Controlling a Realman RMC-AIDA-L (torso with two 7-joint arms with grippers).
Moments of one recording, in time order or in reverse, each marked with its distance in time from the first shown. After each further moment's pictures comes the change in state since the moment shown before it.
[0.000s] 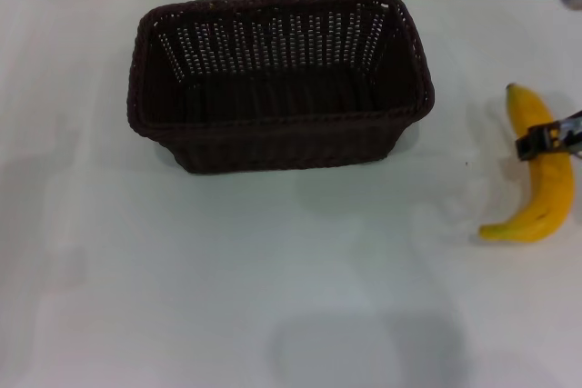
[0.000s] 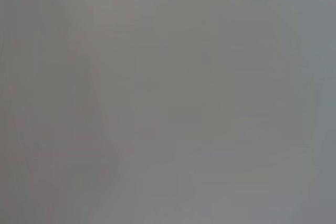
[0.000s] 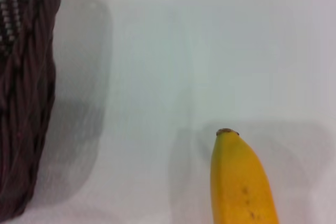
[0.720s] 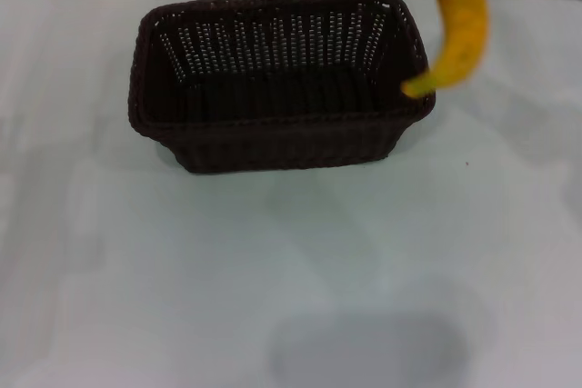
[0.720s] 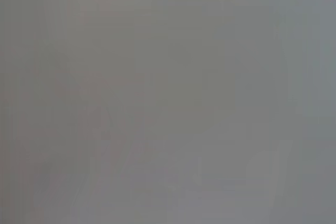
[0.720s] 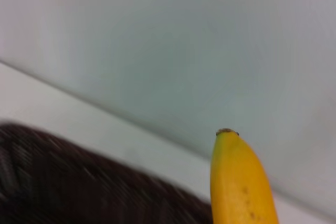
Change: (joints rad) left arm -0.042 0.000 0.007 -0.032 -0.001 0.000 -0.002; right arm 0.292 0.005 0.165 -0.051 0.110 -0.048 -0.315
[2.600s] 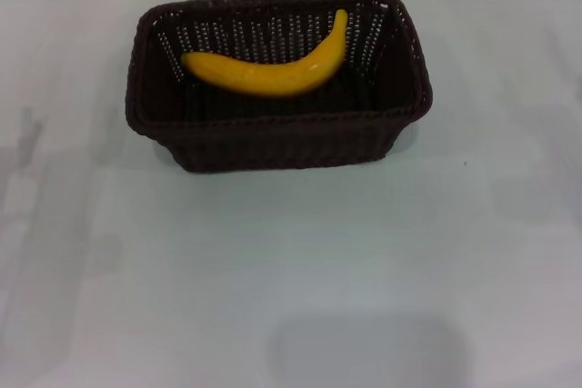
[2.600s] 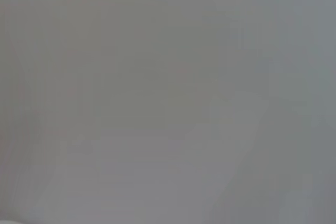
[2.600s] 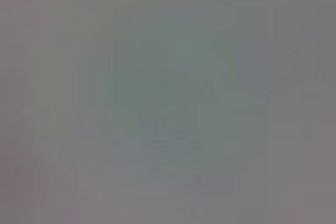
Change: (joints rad) left arm 0.000 -0.005 0.000 -0.090 0.058 0.000 0.037; right arm -0.369 0.007 0.457 1.275 2.146 -0.235 -2.479
